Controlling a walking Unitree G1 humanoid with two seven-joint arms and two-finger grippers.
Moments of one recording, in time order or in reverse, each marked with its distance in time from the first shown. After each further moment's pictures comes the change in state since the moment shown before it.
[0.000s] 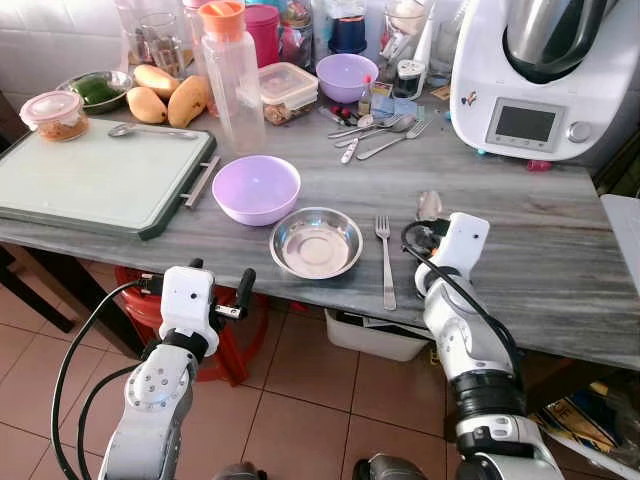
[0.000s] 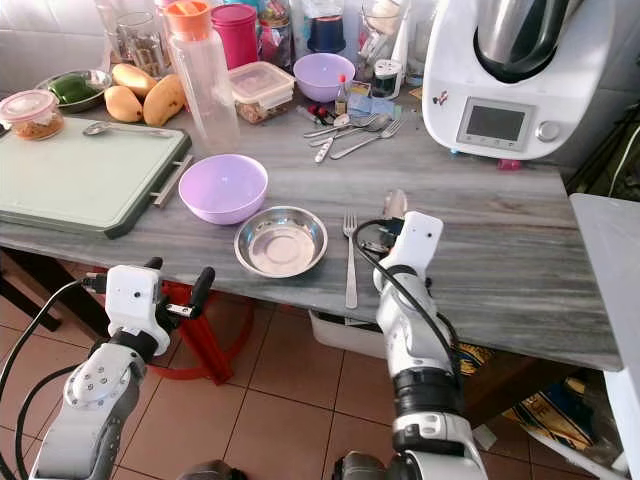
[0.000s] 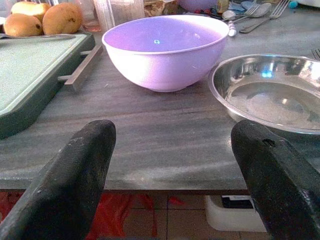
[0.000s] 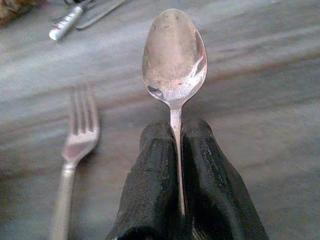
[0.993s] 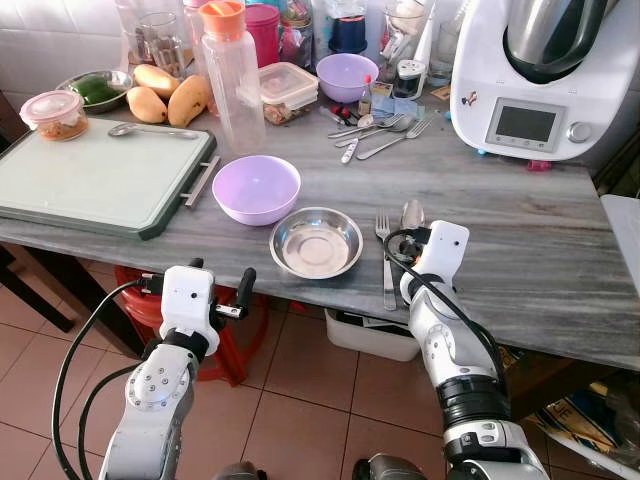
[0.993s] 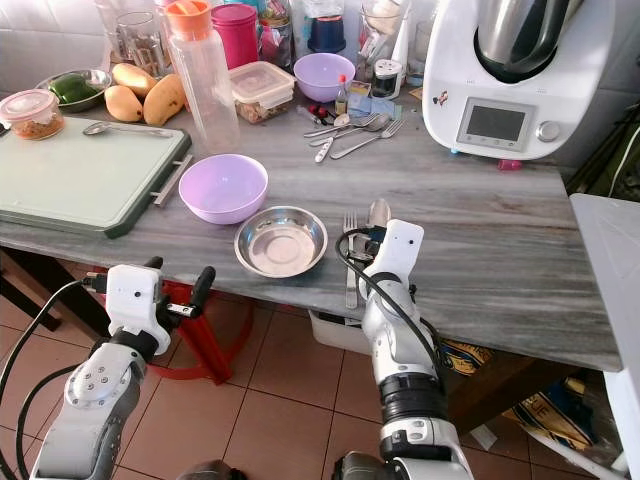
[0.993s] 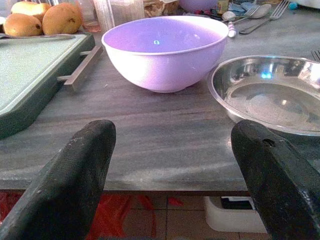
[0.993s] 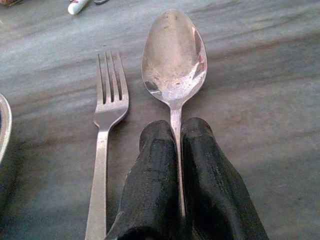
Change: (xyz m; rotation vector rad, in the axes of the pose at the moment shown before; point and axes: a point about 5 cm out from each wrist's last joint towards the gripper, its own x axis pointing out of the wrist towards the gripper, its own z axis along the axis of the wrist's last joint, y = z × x) left arm 0.001 -0.001 0.001 -0.005 -0.003 0.000; right arm -0.004 0.021 -0.014 0.002 0.041 0.042
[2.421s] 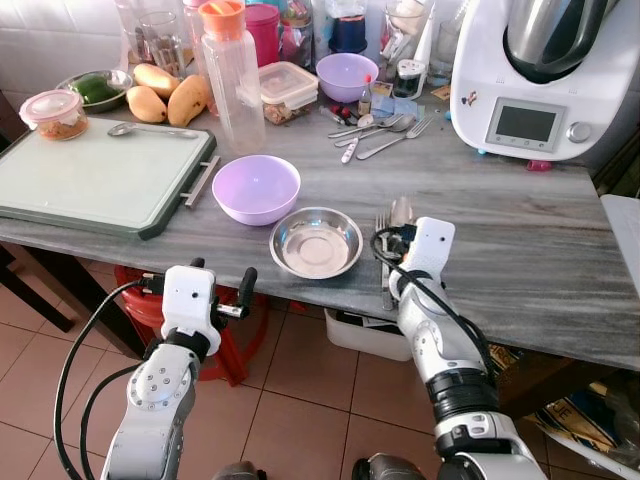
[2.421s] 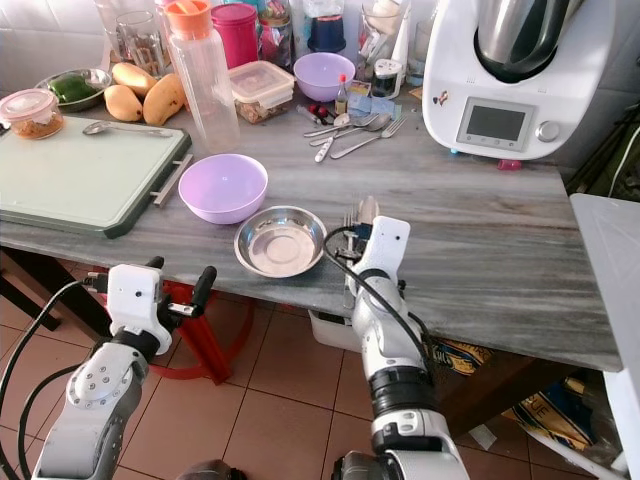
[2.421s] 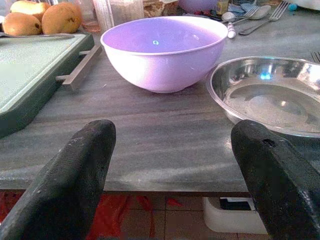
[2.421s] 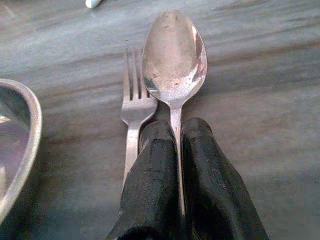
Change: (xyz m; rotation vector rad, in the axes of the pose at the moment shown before) left arm 0.000 -0.001 0.000 -0.004 -0.002 0.001; right arm 0.004 0.018 -0.002 -0.025 0.010 0.030
